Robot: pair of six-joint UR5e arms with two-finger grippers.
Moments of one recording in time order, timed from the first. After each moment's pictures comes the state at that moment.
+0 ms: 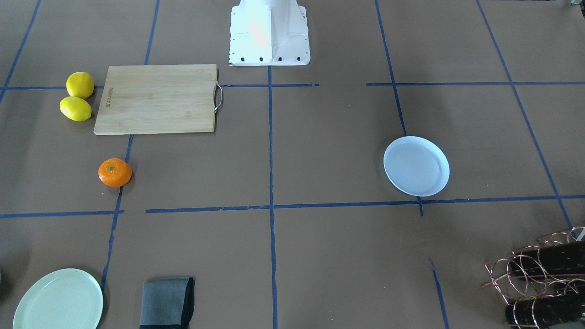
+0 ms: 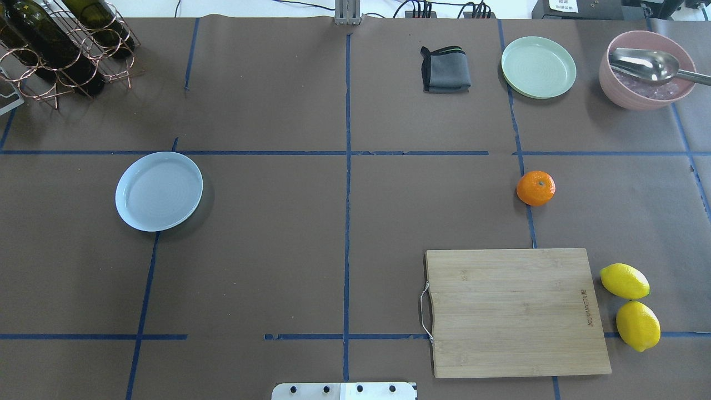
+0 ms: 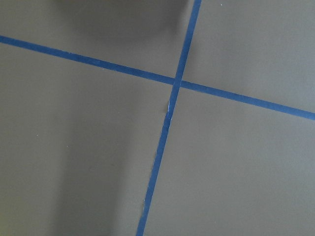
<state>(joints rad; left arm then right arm) -1.57 -1.52 -1.81 -1.87 -2.36 0.24 1.54 -1.65 1.69 -1.55 2.32 -0.18</state>
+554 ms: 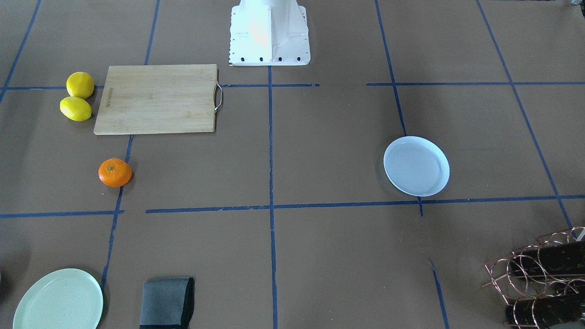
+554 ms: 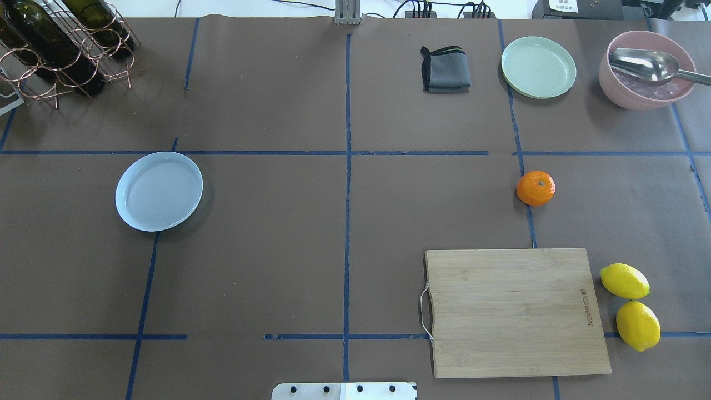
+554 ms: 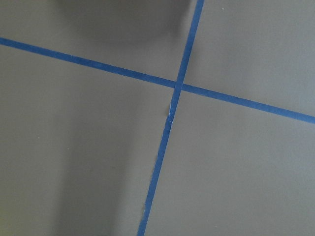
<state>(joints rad) -1.48 -1.47 -1.77 -2.28 -2.41 0.11 1.54 -1.65 1.68 -1.54 2.32 -0.17</state>
